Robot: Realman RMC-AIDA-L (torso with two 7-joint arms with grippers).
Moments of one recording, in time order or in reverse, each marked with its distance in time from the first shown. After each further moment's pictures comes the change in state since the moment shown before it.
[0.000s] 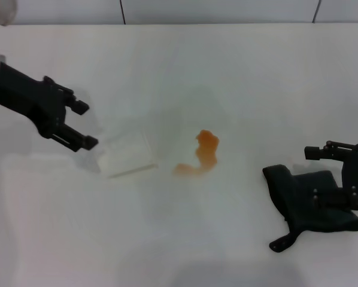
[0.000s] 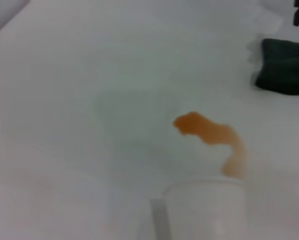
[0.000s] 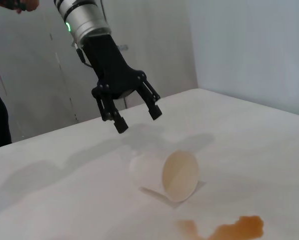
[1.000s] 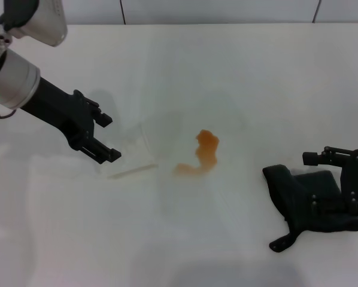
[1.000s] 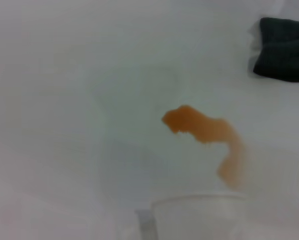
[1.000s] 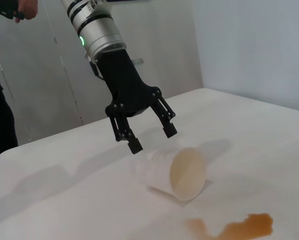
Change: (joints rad) left arm -0.030 -0.086 0.045 -0.002 0.079 -0.063 -0.030; right arm 0.002 0.000 0.000 0.028 0.003 -0.015 -0.010
